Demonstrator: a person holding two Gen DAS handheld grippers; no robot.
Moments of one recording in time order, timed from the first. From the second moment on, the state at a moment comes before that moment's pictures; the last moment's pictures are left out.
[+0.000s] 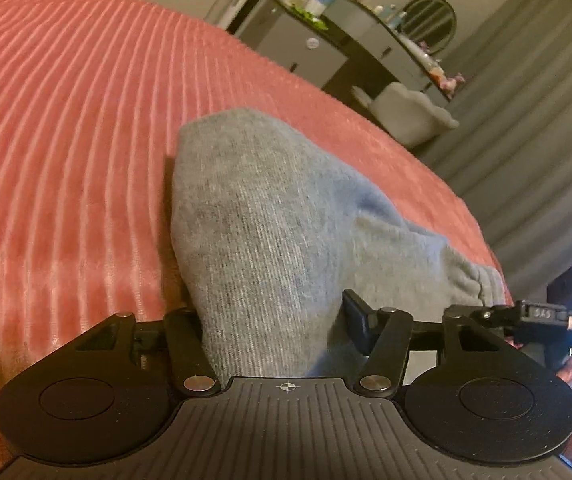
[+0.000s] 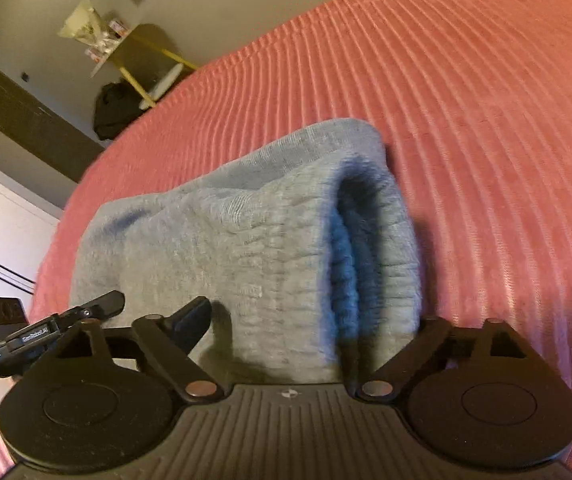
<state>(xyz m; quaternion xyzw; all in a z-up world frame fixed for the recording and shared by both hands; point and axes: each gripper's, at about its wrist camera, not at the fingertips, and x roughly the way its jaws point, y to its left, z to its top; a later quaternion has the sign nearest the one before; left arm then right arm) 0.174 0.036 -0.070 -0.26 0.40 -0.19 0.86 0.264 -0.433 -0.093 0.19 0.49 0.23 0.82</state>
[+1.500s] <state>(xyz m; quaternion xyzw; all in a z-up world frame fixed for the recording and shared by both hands) 0.121 0.040 -0.053 -0.45 0.40 -0.10 0.79 0.180 -0.455 -0.116 0.53 0.36 0.09 0.76</state>
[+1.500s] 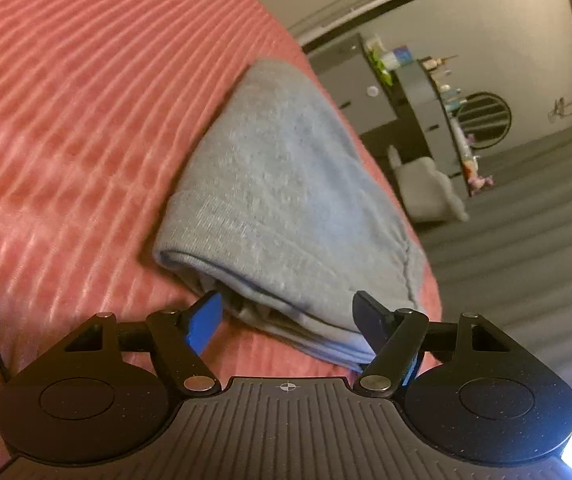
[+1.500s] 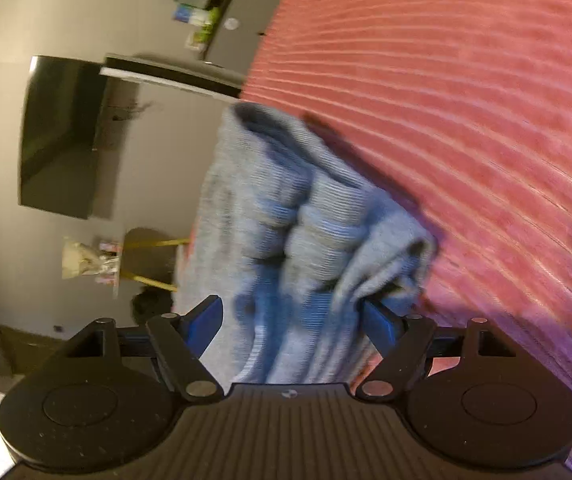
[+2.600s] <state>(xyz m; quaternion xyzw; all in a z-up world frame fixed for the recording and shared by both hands) 0.132 0.042 -0.054 -0.39 0.38 -0.03 0.84 0.174 -0.469 -0.096 0.46 0.36 0.05 0.81</state>
